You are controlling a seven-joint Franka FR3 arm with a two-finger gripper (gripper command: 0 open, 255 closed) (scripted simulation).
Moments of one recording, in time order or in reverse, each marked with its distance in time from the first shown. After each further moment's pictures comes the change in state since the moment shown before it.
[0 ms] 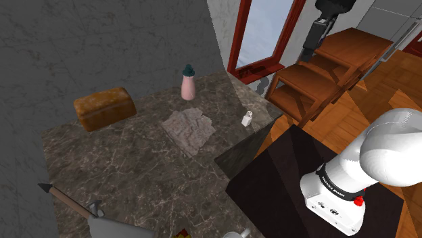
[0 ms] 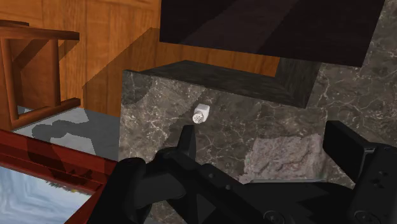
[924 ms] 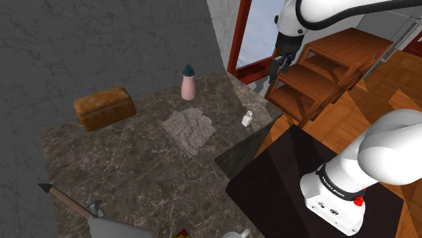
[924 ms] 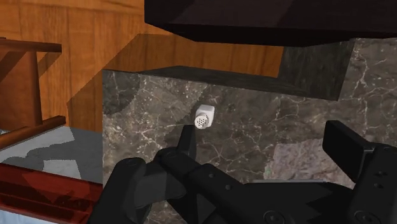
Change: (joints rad) arm -0.049 0.276 -0.070 -0.152 -0.022 0.374 0.010
